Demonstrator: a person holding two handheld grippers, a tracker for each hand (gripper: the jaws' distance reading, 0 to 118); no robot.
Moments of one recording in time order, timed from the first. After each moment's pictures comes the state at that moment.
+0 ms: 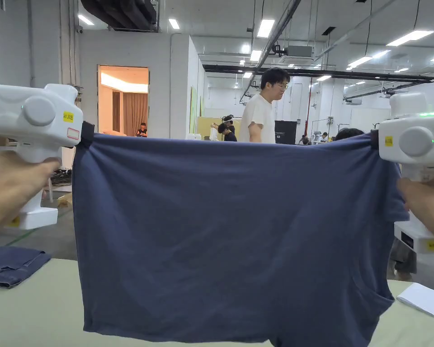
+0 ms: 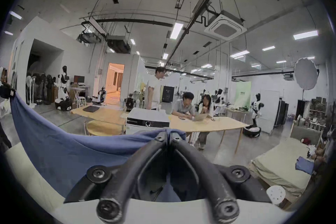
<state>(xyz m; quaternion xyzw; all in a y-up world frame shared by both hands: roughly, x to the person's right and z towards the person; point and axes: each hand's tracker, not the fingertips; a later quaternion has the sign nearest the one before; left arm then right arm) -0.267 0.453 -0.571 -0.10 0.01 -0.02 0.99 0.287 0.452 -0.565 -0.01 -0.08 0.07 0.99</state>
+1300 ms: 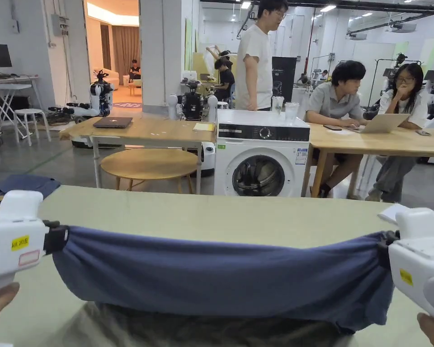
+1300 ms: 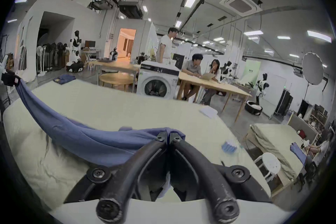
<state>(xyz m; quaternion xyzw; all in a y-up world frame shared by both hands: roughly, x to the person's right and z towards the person) -0.284 0.167 -0.357 -0.24 -0.04 0.01 0.97 0.281 0.169 -0.346 -0.18 -0.05 0.10 0.98</state>
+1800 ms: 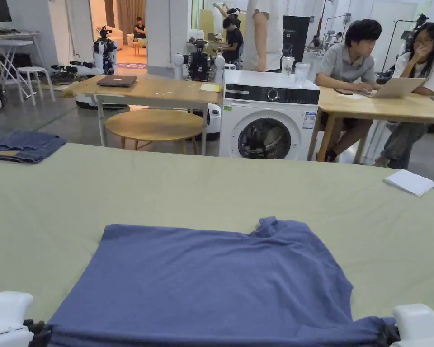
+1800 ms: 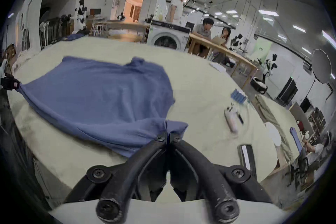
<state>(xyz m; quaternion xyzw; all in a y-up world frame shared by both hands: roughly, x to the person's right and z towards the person) -0.279 0.009 -0.261 -0.40 -0.02 -0.01 0.92 0.281 0.027 -0.263 -0.34 -0.04 0.12 0.93</state>
